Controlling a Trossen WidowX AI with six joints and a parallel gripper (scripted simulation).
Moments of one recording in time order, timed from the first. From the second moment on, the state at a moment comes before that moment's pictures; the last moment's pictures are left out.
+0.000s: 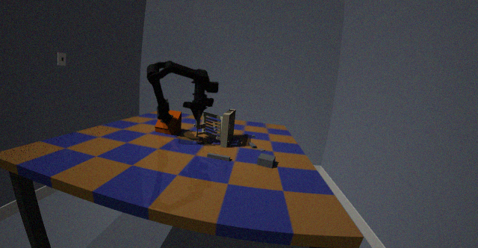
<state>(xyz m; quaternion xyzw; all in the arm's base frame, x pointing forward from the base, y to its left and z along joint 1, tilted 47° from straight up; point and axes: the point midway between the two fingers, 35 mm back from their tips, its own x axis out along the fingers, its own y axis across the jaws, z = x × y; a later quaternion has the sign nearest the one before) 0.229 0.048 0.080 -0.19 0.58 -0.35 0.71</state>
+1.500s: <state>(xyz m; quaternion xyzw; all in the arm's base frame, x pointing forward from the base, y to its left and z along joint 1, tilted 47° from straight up) 0.241 -0.010 0.143 -0.38 0.65 -0.18 0.63</state>
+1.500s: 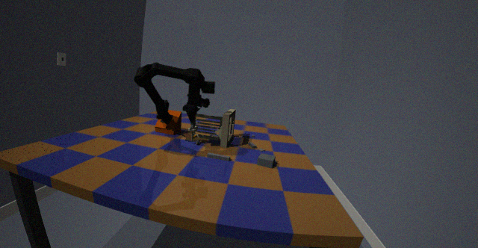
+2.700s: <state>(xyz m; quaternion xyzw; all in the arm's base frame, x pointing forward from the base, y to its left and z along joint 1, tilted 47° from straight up) 0.239 0.006 0.161 -0.40 0.64 -0.15 0.64</state>
